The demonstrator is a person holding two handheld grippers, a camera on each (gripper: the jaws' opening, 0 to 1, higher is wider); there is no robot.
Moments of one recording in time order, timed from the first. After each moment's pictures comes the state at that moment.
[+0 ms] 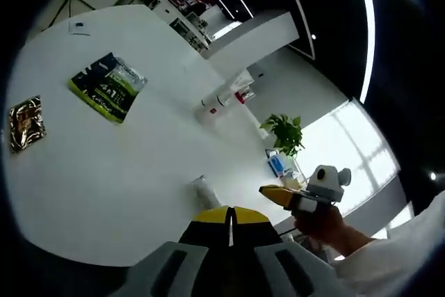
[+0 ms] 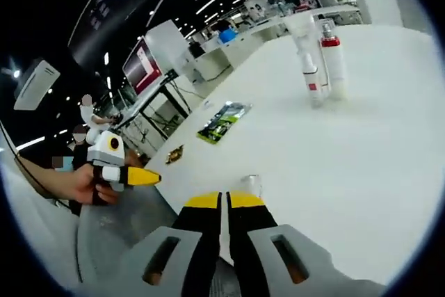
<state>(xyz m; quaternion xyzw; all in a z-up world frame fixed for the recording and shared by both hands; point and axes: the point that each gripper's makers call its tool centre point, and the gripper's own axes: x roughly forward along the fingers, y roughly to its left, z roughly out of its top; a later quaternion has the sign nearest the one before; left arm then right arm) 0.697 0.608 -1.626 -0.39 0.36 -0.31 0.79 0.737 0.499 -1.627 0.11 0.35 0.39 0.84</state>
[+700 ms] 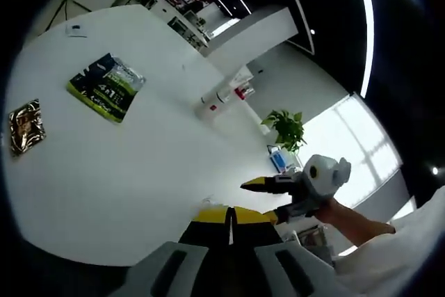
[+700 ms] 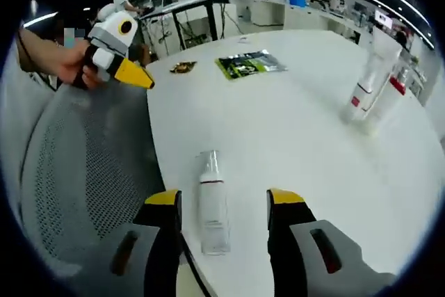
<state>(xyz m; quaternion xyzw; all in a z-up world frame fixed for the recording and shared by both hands) 0.696 0.607 -1.630 -0.38 0.37 -0.31 0.79 0.718 0.490 -1.685 -0.21 0.40 0.51 0.73</state>
